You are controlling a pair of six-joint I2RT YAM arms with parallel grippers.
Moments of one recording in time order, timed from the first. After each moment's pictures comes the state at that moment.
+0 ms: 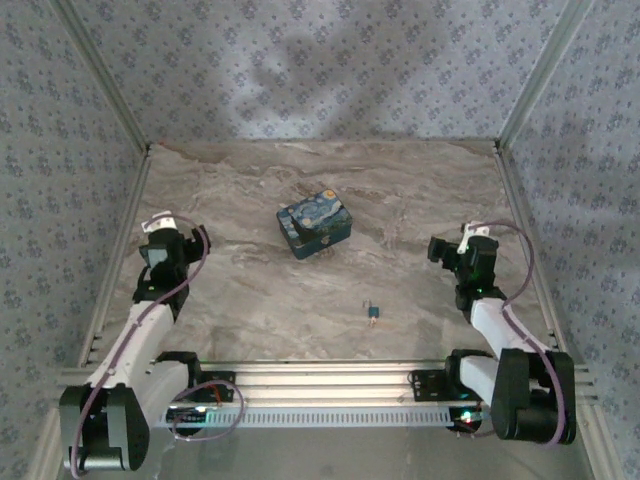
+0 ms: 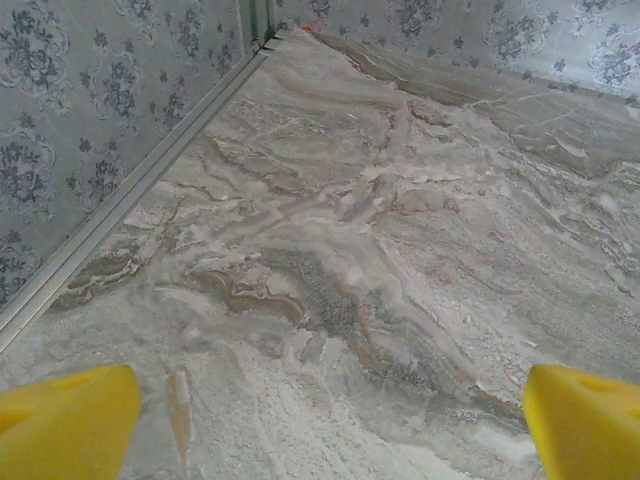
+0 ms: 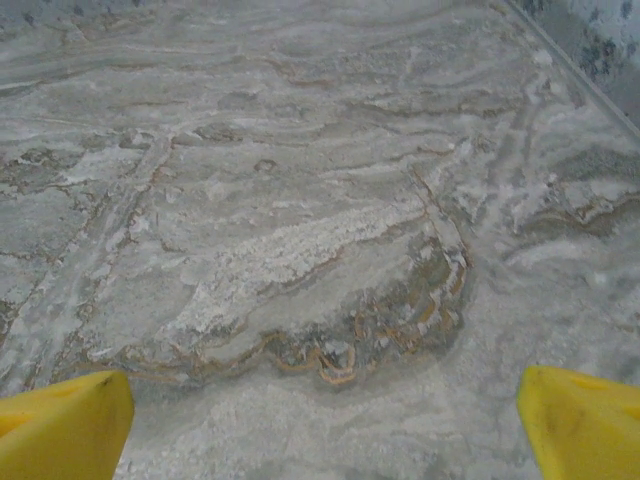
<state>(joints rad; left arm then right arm) -0.04 0.91 0.47 -0.02 -0.30 -0.24 -0.07 1.07 0.32 0.25 0.05 0.10</state>
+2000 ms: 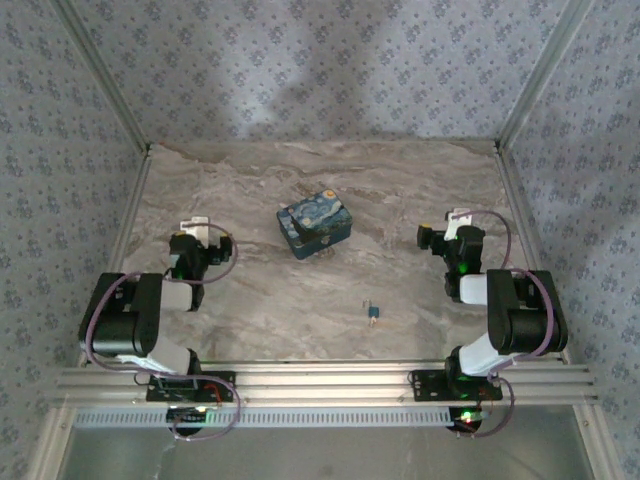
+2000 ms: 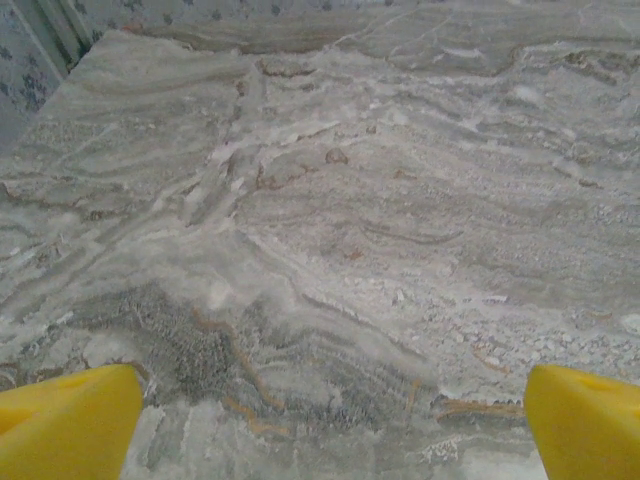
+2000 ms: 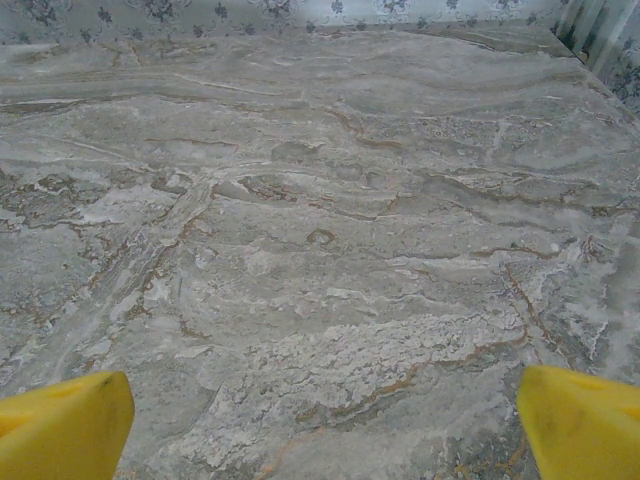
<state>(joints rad) -0.04 1.51 0.32 0.81 -0.07 0.03 -0.04 1.52 0.38 0.75 0.00 0.00</state>
